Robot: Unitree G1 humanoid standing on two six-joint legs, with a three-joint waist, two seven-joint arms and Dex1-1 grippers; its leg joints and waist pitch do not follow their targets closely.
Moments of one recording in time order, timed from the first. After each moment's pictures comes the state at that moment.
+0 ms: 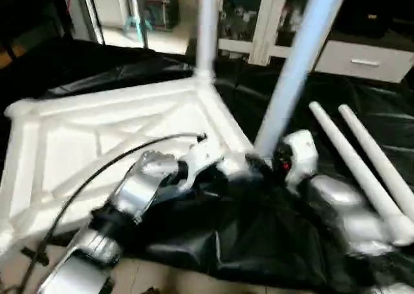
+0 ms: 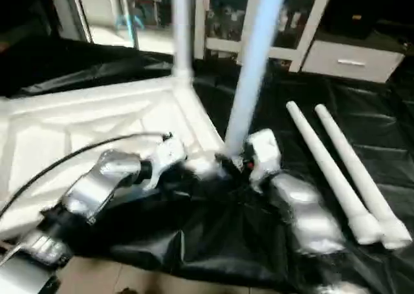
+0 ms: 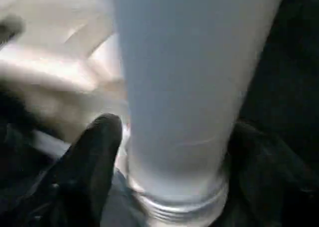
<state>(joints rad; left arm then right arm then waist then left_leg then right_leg) -0.55 0.29 -0.40 0.37 0.04 0.26 -1.04 -0.24 -0.40 0.06 0.15 0.28 0.32 0.71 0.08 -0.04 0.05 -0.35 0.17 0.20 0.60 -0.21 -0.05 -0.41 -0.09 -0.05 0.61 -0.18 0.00</state>
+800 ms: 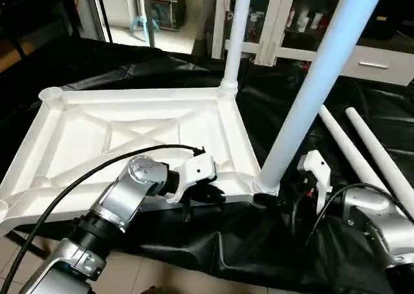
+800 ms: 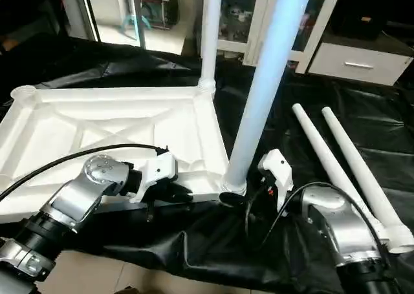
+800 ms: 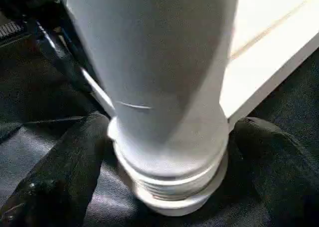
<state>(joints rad) -0.51 0.35 -0.41 0.30 0.01 0.26 -1.17 -0.21 -0.51 0.10 0.21 0.31 0.27 1.01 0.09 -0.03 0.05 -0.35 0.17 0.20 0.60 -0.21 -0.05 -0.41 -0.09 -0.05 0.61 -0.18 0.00</state>
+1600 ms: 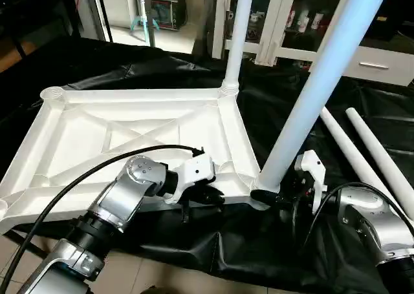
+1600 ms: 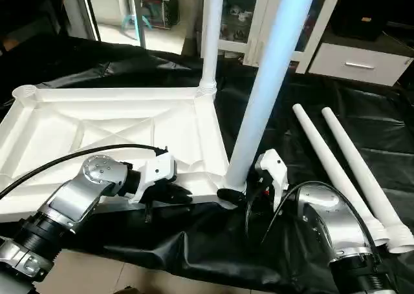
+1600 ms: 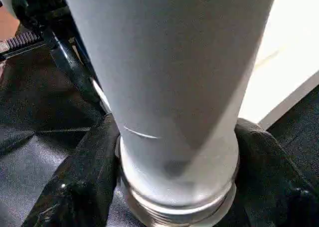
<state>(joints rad) -0.51 0.36 -0.41 0.29 0.00 0.26 -1.18 -0.23 -0.48 0.10 0.27 0.31 0.19 1.07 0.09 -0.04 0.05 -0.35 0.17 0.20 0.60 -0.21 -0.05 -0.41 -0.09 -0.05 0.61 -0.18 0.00</state>
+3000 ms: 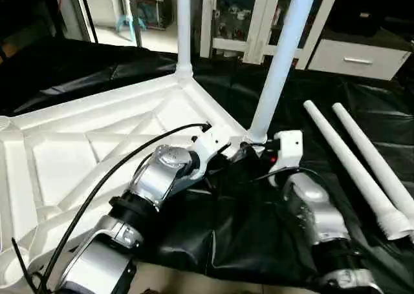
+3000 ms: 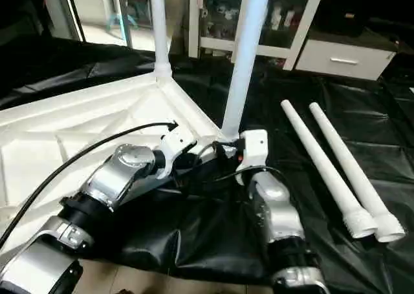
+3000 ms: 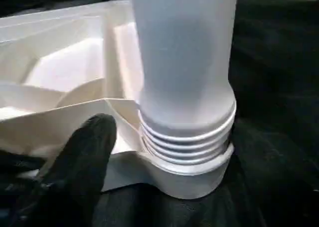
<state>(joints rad) -0.67 0.16 -0.33 0.53 0.09 0.37 -0.76 -0.35 -0.13 -0.03 0.42 0.20 0.13 0.39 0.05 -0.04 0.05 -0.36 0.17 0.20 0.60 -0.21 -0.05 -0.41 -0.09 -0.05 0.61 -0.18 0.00</state>
